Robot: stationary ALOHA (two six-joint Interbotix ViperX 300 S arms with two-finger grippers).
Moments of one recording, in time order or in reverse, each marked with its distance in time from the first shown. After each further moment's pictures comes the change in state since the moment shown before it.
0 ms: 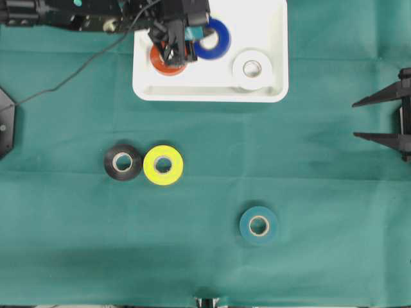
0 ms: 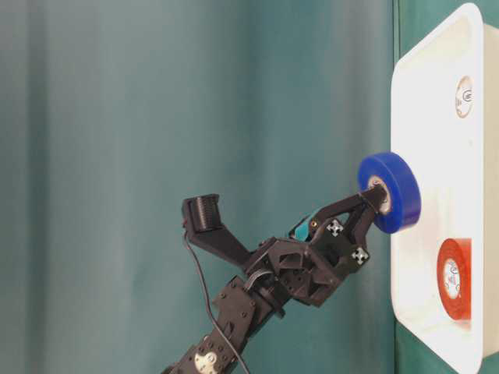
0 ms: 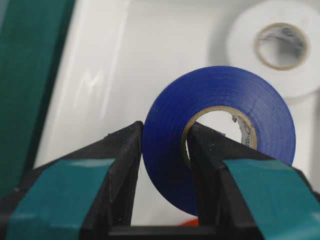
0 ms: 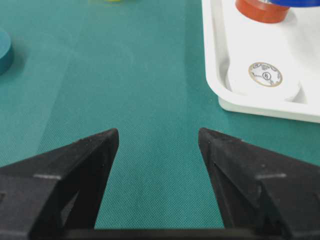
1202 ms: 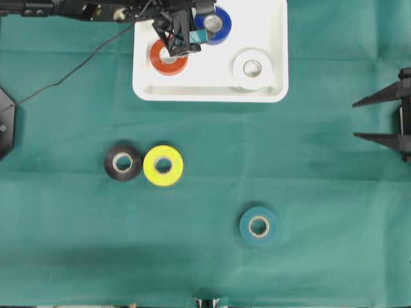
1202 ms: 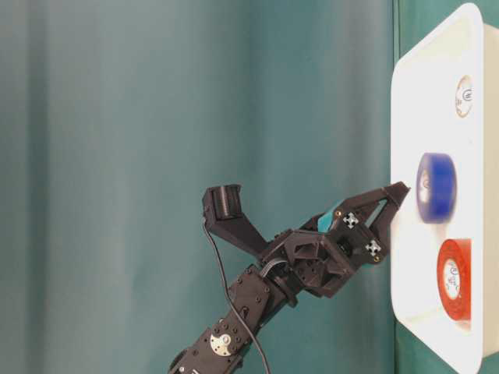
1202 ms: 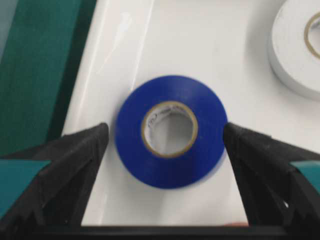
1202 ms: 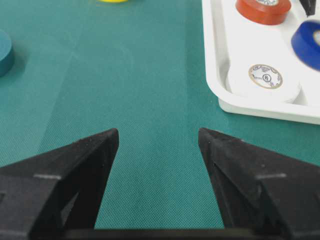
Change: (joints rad) left arm 0.035 0.055 -0.044 0.002 0.029 0.025; right arm 0.000 0.000 0.000 0.000 -0.003 0.000
